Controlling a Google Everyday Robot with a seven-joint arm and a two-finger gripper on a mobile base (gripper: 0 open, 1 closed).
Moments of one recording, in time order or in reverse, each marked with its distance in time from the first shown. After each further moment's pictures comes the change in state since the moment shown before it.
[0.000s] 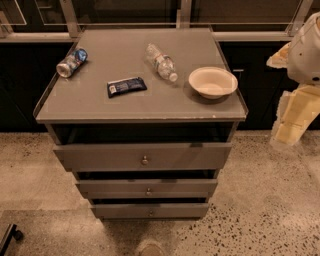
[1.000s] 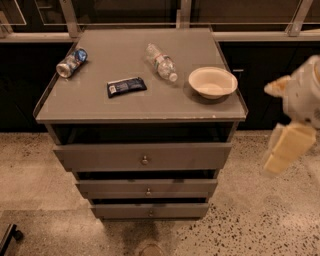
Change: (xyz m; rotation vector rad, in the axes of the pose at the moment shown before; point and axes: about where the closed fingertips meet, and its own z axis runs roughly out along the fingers) arm 0.010 0.027 0.039 0.012 -0.082 0.062
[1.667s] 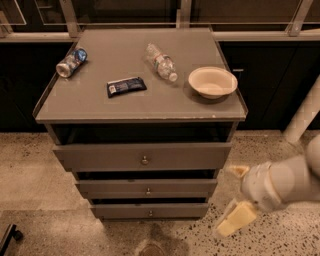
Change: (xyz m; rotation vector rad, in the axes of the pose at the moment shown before) arm 0.027 0.098 0.179 -0.257 -0.340 0.259
